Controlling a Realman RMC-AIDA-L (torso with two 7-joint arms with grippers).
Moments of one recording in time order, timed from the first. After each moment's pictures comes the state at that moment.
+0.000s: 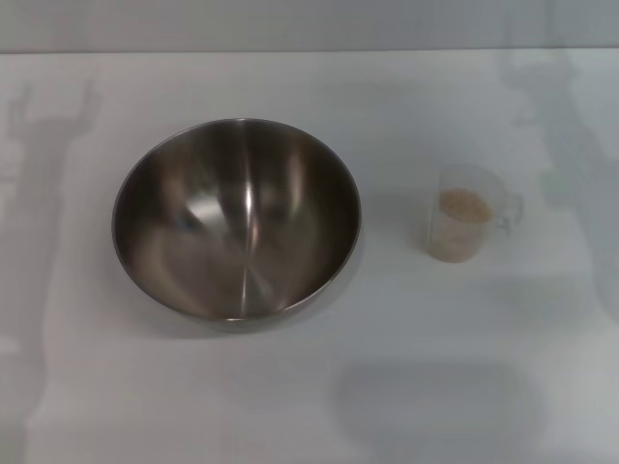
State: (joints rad) left arm -0.27 -2.07 -1.52 -0.75 2.75 1.04 -0.10; right arm 0.80 2.06 0.64 0.07 -1.87 -1.44 0.00
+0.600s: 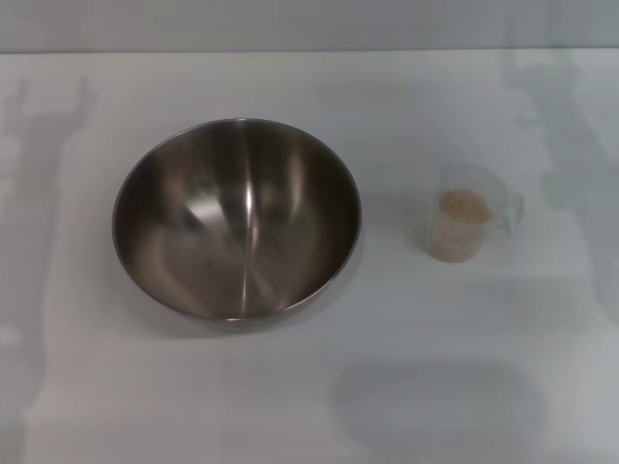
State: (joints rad) left arm -0.27 -2.07 -1.54 -0.83 2.75 0.91 -0.10; right arm 0.80 2.06 0.65 0.07 -1.86 -1.44 0.00
